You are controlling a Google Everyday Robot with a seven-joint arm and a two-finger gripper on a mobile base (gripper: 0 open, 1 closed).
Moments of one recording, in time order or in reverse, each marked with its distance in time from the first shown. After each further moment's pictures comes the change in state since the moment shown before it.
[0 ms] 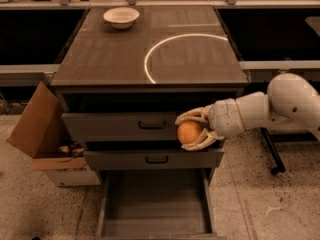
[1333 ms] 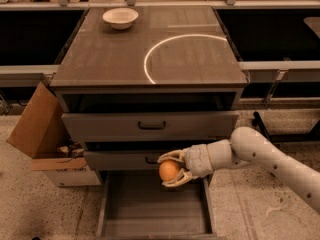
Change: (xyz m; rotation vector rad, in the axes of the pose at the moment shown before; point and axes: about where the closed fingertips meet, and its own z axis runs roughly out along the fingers) arm 0.092 0.084 0.115 -0.033 -0.076 0.098
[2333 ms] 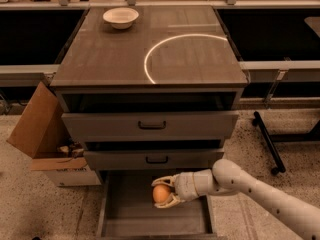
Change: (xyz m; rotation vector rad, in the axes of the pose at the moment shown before) arm 0.117 0.053 0.083 0.016 0.004 0.054
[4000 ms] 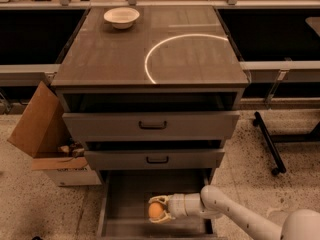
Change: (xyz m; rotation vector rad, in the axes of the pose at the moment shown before) arm 0.148 0.045 0.093 0.045 -0.066 0.183
